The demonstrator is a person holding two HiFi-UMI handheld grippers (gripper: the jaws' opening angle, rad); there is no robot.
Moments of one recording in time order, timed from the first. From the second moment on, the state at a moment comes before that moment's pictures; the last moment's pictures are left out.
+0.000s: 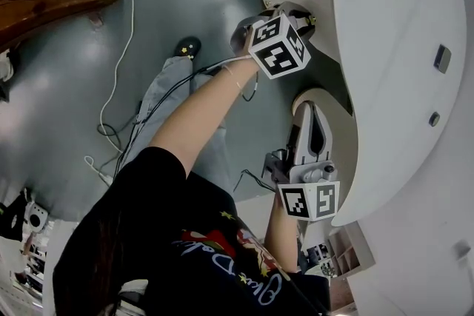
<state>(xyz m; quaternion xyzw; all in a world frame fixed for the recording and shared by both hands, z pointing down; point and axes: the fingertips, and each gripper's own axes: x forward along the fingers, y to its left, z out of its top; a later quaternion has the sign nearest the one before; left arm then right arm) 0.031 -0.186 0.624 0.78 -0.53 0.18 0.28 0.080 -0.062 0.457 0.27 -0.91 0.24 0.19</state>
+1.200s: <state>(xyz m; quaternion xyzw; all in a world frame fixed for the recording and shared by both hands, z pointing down) 0.018 -0.142 0.625 0.78 -0.51 0.17 0.31 0.059 -0.056 0.445 0.30 -0.91 0.24 0.17</state>
